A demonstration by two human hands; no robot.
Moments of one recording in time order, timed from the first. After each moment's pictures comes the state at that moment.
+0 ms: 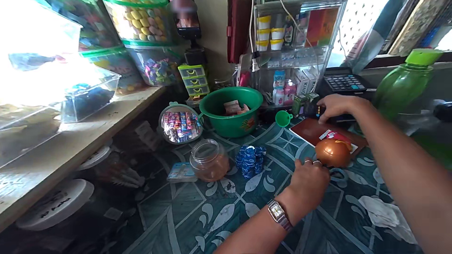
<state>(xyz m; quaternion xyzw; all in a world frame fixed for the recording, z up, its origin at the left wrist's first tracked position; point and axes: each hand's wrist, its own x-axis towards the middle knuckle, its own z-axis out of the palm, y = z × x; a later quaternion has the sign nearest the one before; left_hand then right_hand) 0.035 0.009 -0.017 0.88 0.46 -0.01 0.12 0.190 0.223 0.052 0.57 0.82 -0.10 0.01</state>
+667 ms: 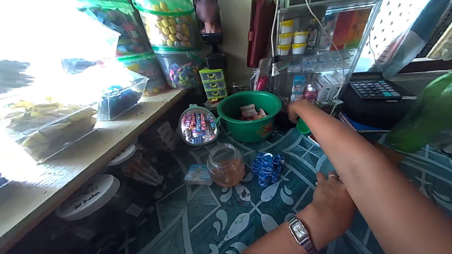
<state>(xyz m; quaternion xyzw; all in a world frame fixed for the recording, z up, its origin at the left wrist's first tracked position) 0.033 -0.001 -0.013 0.86 0.48 0.03 0.17 0.005 0.245 0.054 0.55 0.81 0.01 0.20</state>
